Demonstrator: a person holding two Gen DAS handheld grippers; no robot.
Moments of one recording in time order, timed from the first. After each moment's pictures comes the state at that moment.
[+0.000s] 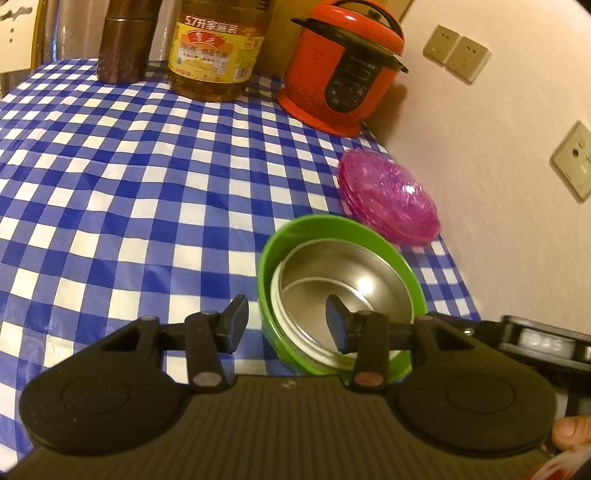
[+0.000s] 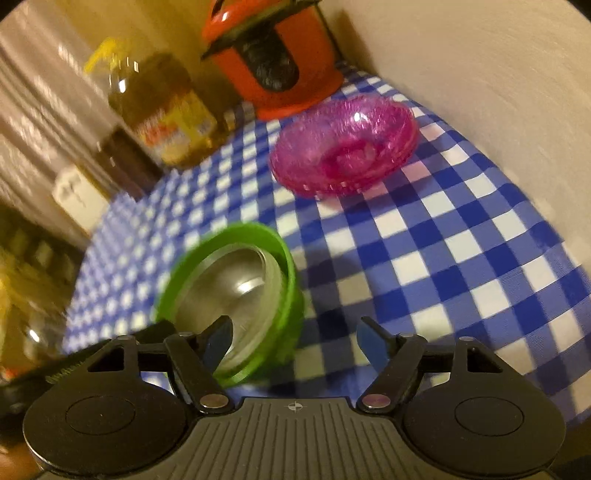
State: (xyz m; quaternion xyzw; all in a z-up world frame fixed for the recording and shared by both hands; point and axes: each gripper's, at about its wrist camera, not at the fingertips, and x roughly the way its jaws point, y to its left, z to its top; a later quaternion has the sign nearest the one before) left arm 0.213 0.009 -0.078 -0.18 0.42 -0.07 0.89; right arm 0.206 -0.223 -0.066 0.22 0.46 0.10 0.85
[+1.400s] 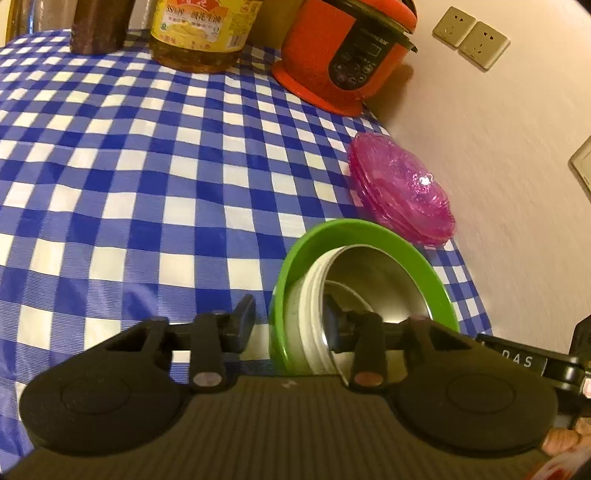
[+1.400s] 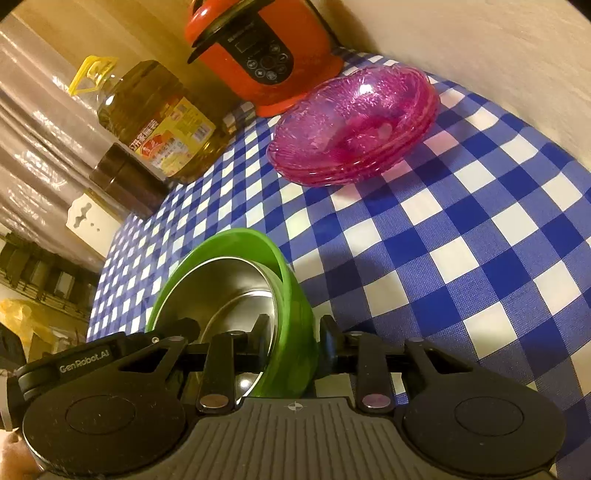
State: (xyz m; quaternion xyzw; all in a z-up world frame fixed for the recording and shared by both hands) left arm 0.264 0.021 -0.117 -0.18 0.45 -0.11 0.86; right arm 0.235 -0.214 -0.109 0.27 0.46 0.11 0.84
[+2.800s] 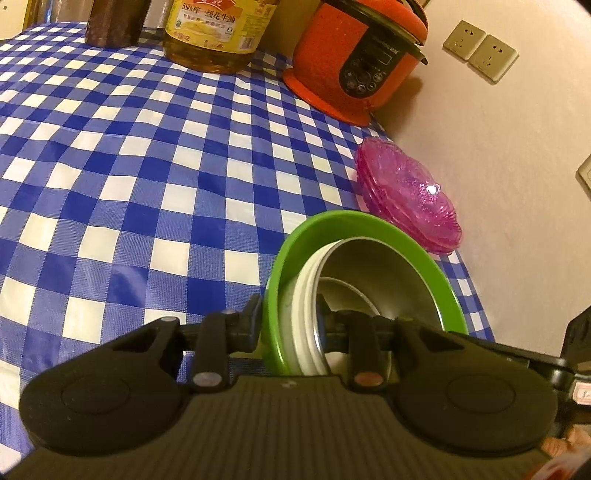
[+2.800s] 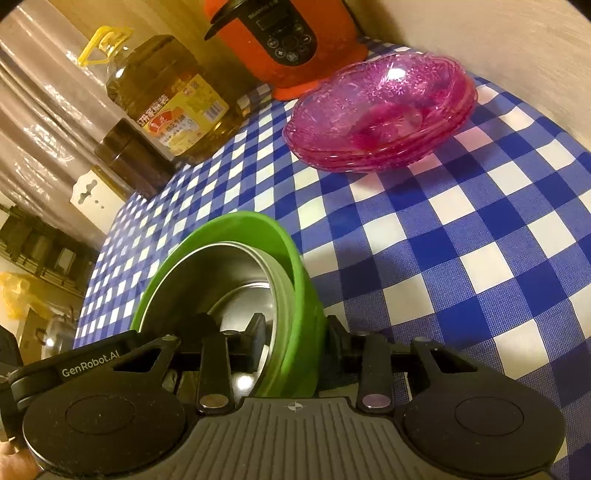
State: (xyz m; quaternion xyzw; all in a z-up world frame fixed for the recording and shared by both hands) left arm 0.254 0.016 -0.130 -0.21 0.43 -0.09 0.87; right arm 0.248 -0.199 -0.127 0.24 0.46 0.14 0.84
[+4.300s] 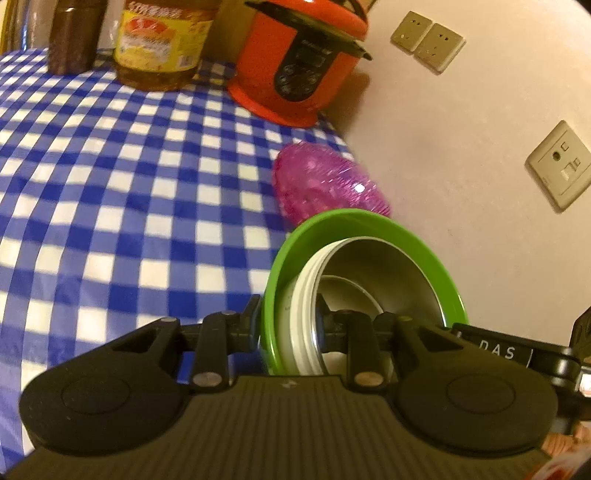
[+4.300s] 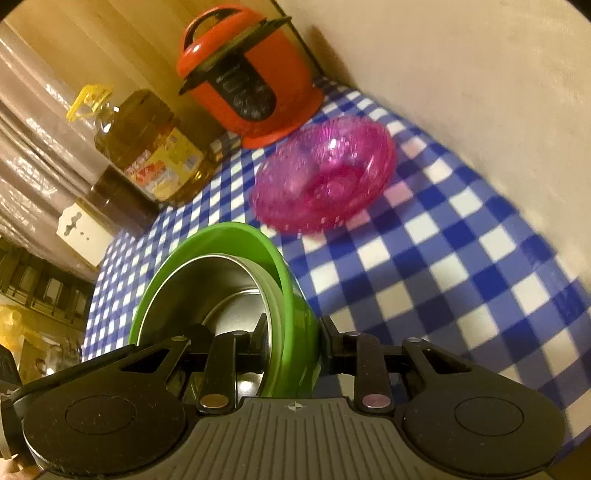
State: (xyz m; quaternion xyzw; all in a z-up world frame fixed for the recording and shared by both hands) left arm 0.249 -0.048 -0.069 -0.19 0.43 -0.12 0.87; right arm 0.229 -0.258 -0.054 0.26 0.45 0.09 0.85
